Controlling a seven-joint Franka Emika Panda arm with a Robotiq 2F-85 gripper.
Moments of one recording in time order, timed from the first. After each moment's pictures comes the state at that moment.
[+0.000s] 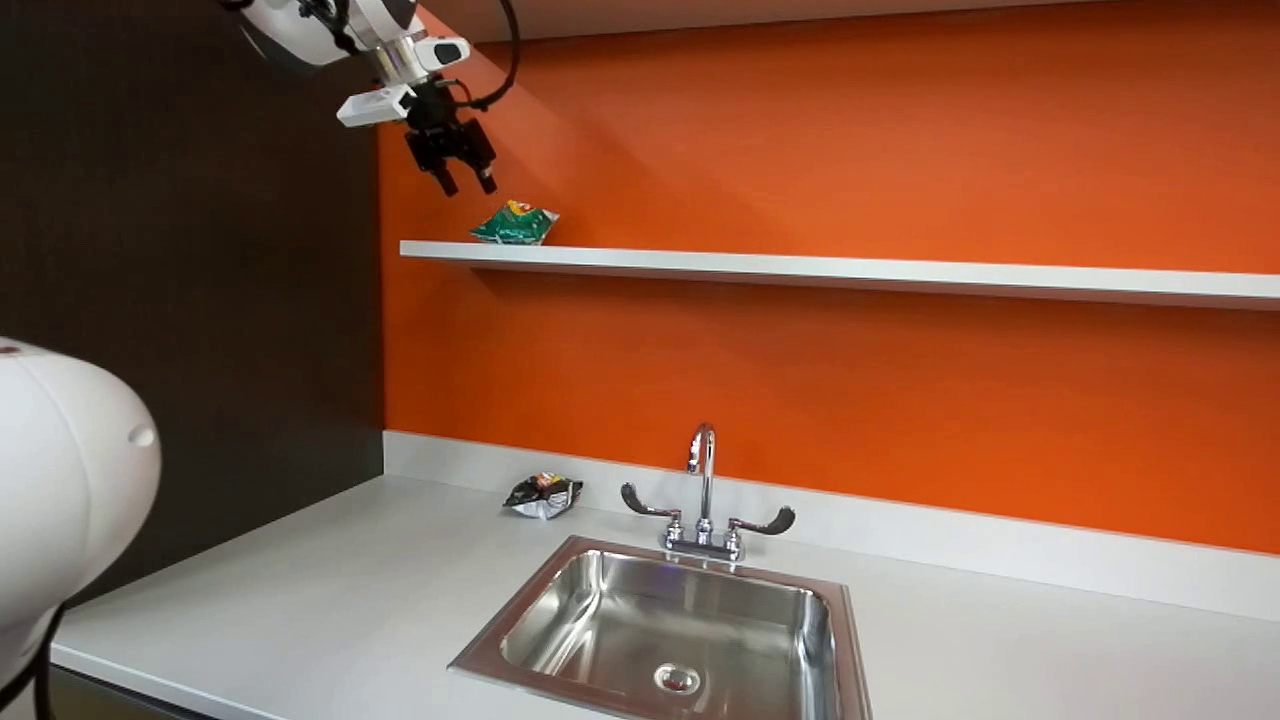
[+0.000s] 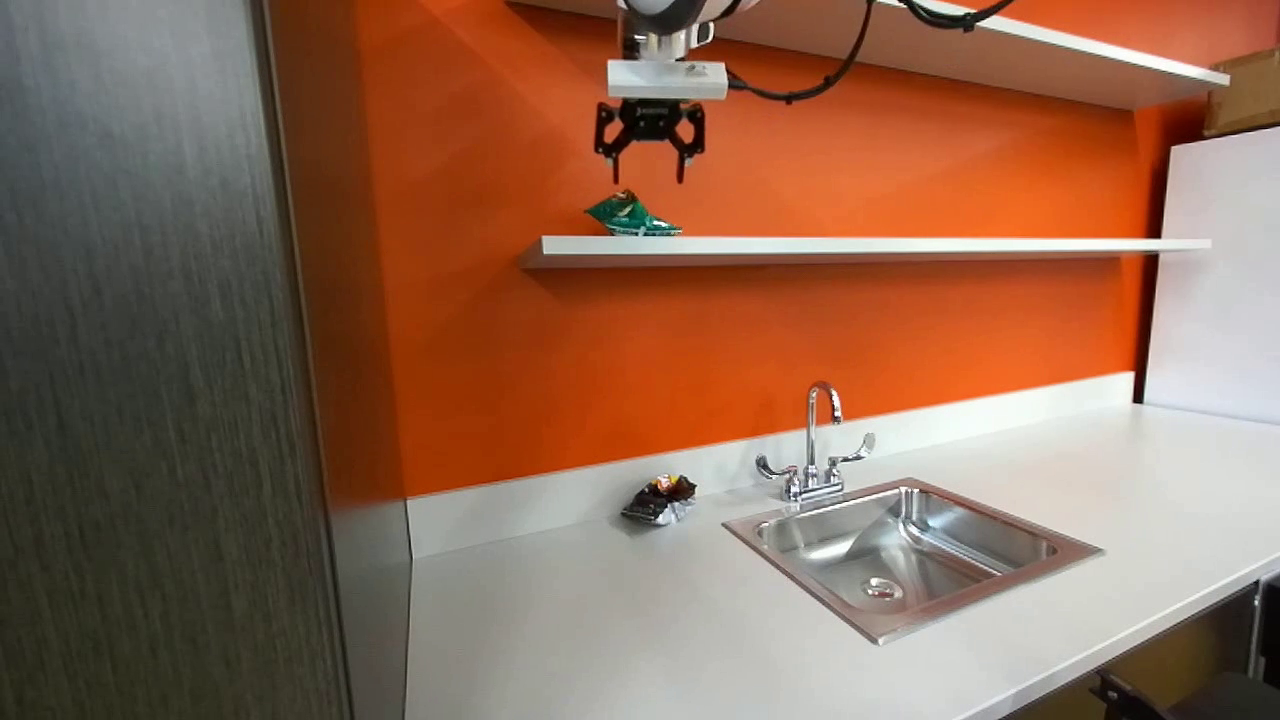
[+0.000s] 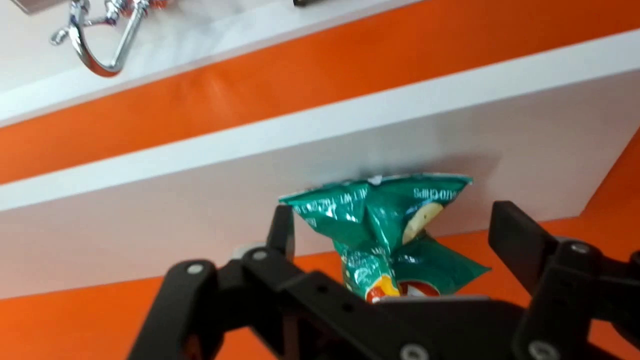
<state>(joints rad) 0.21 0.04 0.13 -1.54 -0.43 2.08 0.70</state>
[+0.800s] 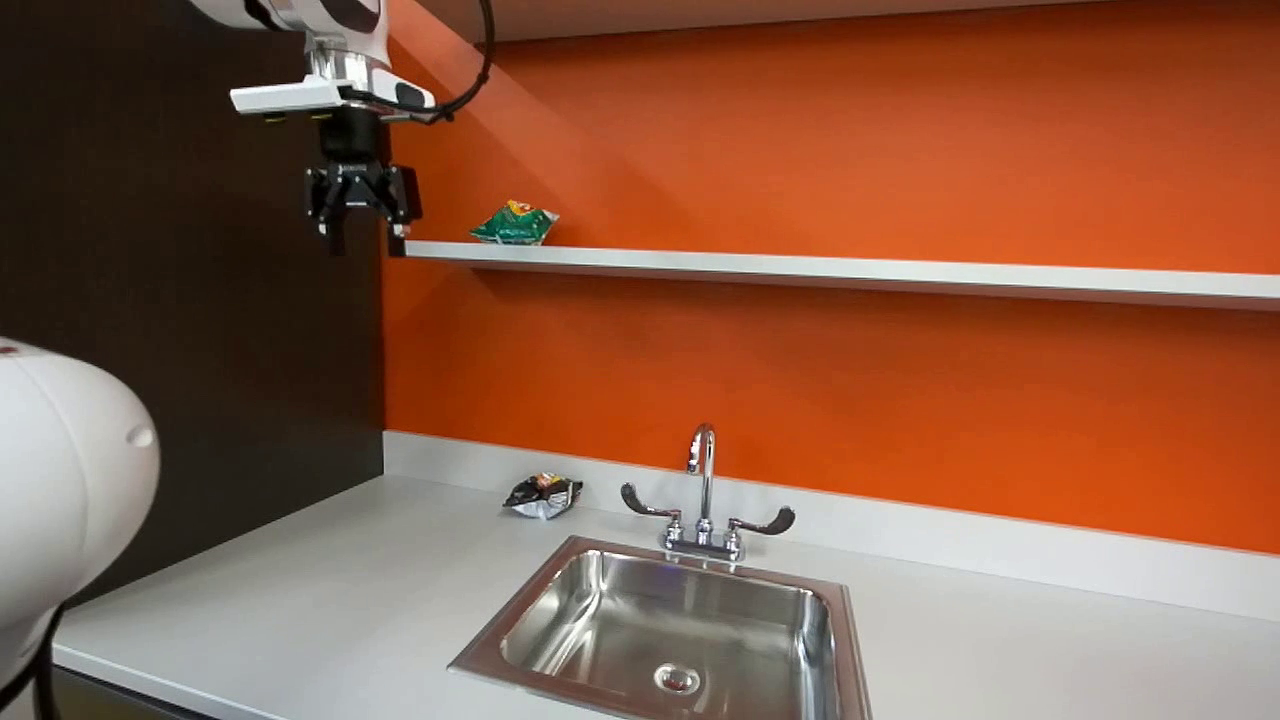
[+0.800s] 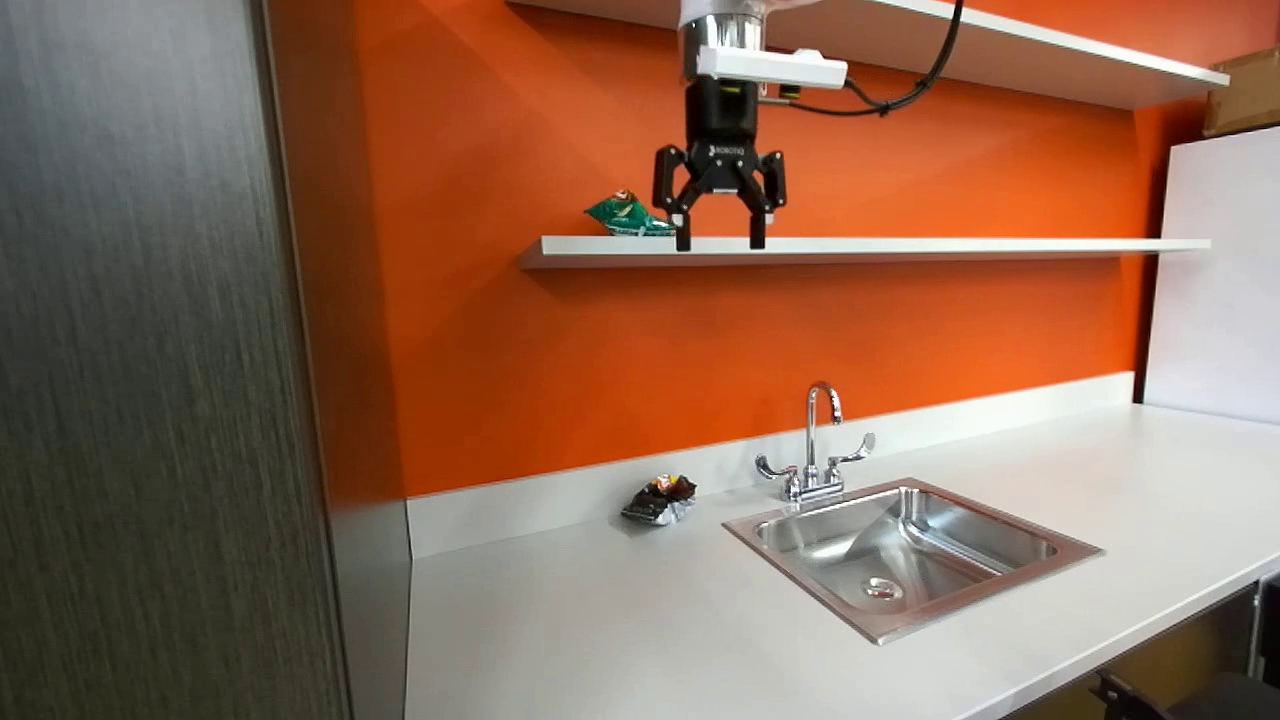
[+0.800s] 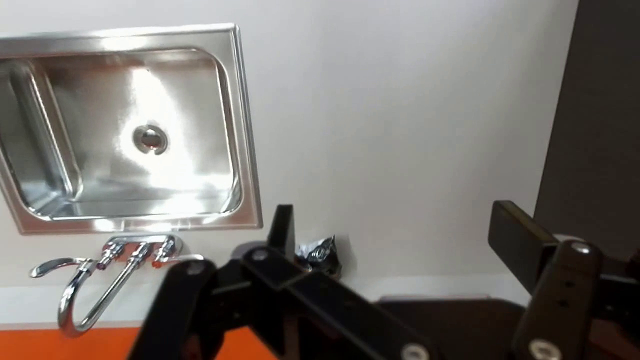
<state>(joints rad) 0.21 -0.28 0.13 -1.97 -0.01 1.75 0.29</state>
